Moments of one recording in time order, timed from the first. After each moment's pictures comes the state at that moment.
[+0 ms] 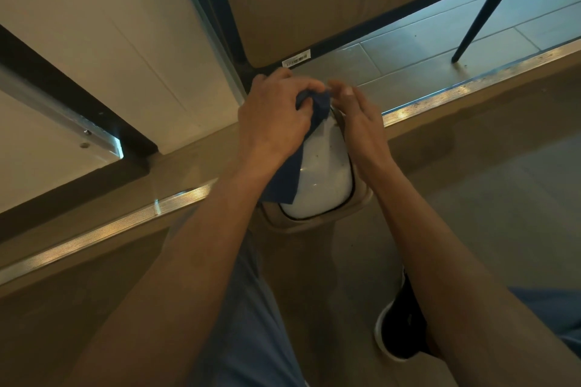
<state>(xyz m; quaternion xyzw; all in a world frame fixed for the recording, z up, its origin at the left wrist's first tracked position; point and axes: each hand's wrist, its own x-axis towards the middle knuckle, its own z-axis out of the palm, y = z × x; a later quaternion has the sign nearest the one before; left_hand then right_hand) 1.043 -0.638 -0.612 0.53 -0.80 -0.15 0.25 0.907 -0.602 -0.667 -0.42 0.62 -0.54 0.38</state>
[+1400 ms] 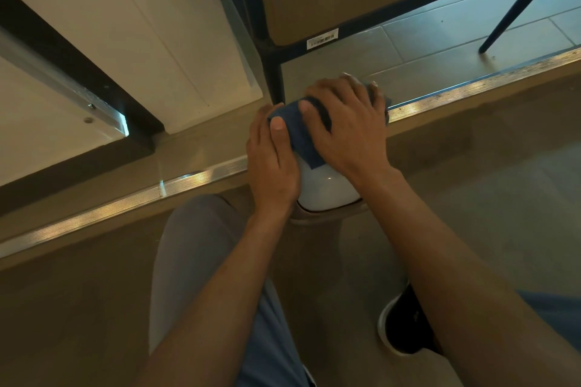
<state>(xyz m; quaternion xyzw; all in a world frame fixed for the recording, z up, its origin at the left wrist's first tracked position) 1.075 -0.598 -0.722 0.58 -0.57 -0.33 0.48 0.944 -0.609 -0.686 -0.68 0.67 -0.30 0.03</state>
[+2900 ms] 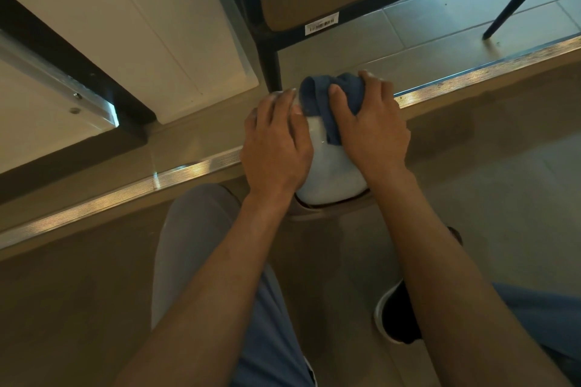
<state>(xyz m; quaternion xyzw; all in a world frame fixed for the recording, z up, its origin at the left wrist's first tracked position) 1.070 -0.607 -0.703 0.63 -0.69 -0.16 0.31 0.932 -0.600 -0.686 -0.52 0.79 -0.30 0.16</state>
